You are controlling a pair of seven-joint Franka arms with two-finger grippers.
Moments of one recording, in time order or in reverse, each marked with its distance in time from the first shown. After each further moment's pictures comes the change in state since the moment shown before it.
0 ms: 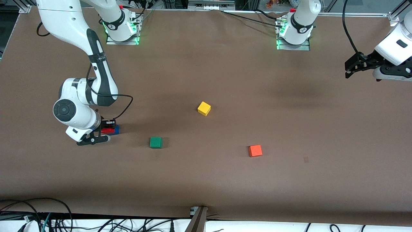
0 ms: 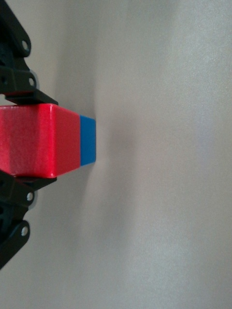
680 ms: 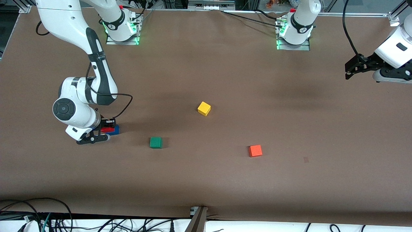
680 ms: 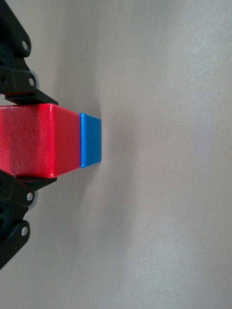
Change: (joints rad) left arm 0.000 0.018 -0.001 0.013 0.000 -0.004 -0.004; right arm 0.000 -0.017 0.000 -0.026 -0.001 0.001 0.000
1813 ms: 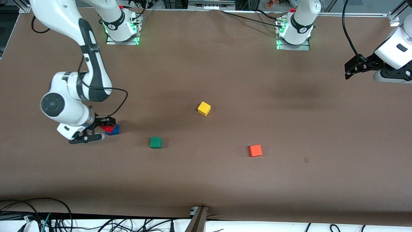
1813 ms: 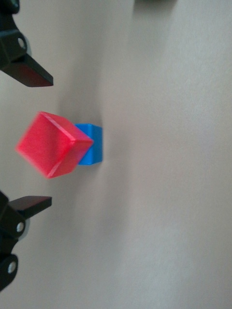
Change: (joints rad) left arm -0.001 0.002 -0.001 0.006 0.000 -0.018 -0.028; right arm 0.001 -0.075 -0.021 0.097 -0.001 -0.169 -0.001
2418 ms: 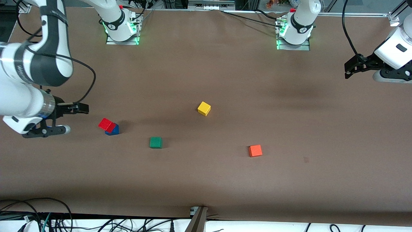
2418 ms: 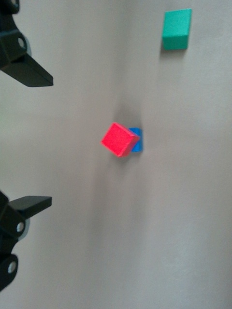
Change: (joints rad) left arm 0.000 0.000 0.000 0.000 0.000 -0.010 -0.001; right arm -0.001 -0.038 -0.090 0.407 -0.002 -0.565 0.000
